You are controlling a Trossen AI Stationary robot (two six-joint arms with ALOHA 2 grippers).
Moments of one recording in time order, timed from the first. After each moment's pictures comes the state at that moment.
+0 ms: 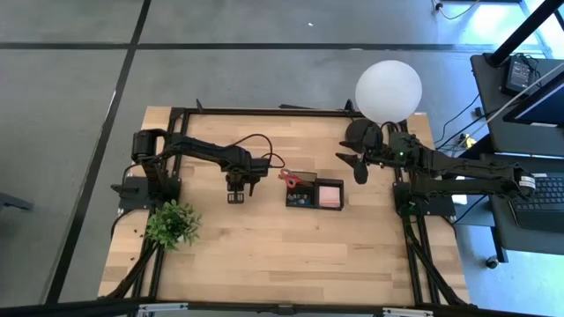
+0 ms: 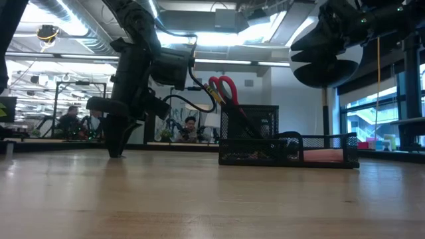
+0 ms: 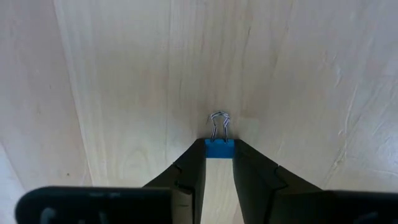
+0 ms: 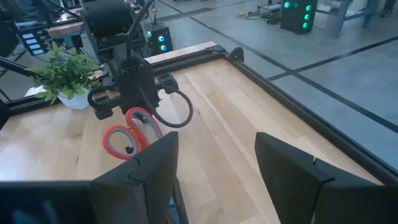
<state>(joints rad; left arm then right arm) 0.17 1.82 1.02 -0.88 -0.06 0.04 -0.26 0.73 0.48 0.00 0.04 0.14</state>
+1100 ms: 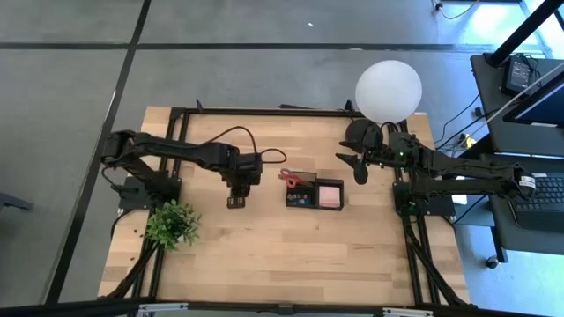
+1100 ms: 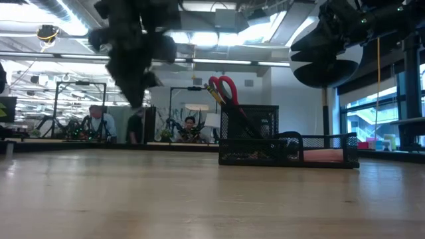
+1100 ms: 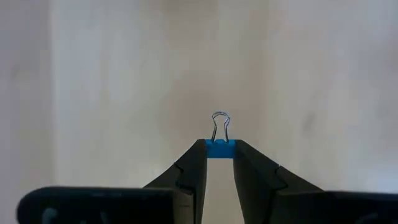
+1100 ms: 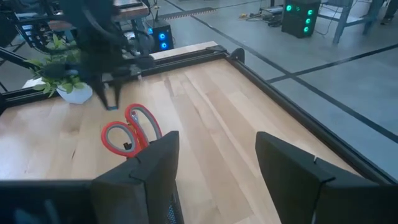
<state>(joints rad) 0.08 1.52 1.05 -0.83 0.12 -0.01 -0.26 0.73 0.48 0.00 0.04 0.10</state>
